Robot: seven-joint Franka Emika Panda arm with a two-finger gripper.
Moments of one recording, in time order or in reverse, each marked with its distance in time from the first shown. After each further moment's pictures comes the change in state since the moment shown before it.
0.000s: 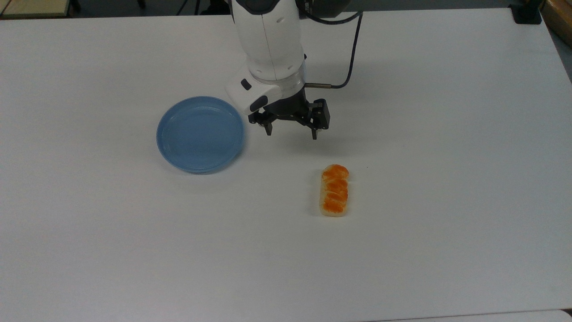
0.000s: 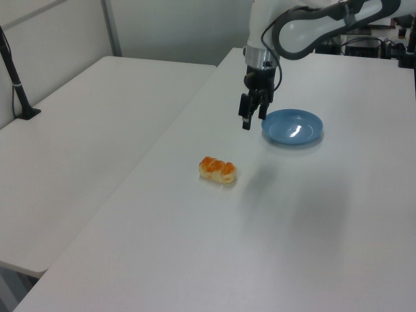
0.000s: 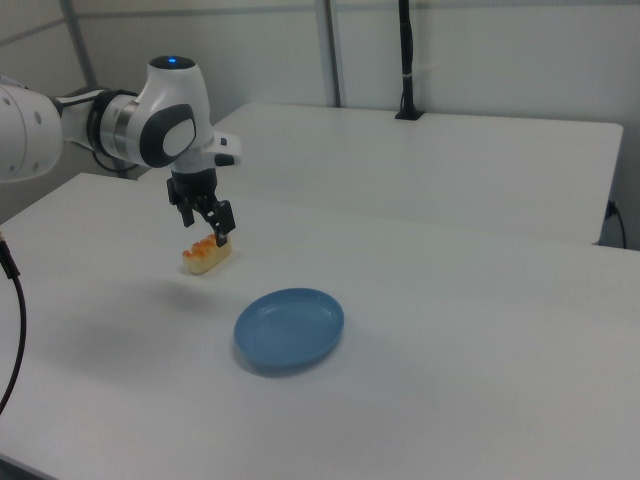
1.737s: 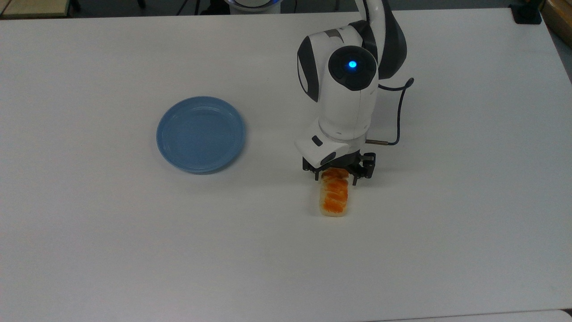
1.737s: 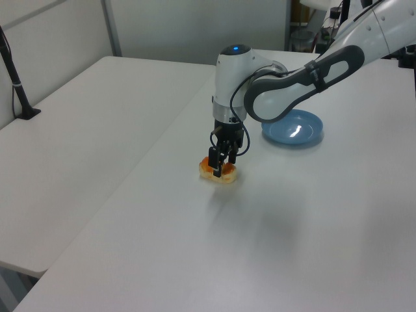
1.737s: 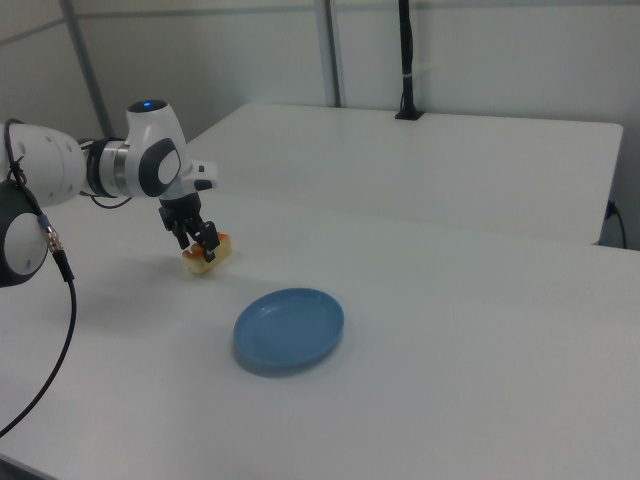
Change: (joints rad) arm 0.105 0.310 0.049 0.237 -0.159 0.109 0.192
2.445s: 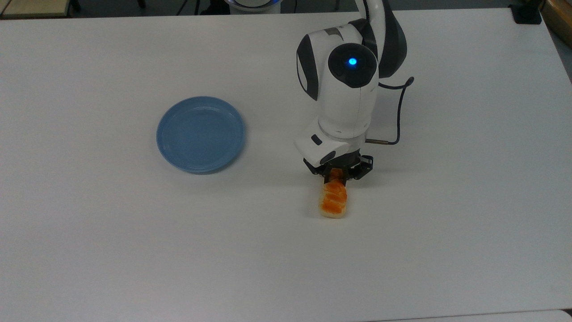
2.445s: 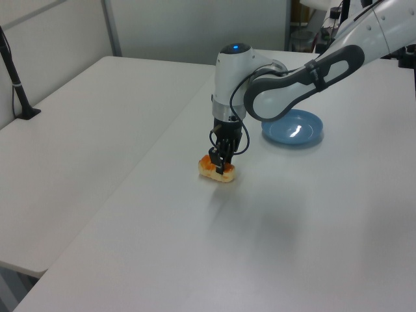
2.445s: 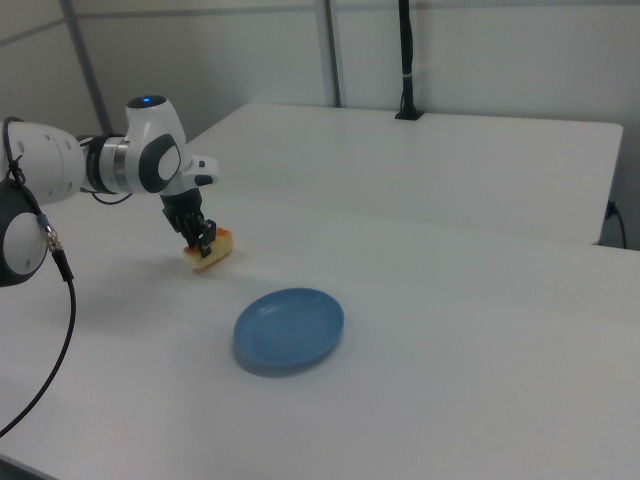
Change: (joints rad) arm -0.003 -0.005 0.000 0.010 -0.007 0.000 0.000
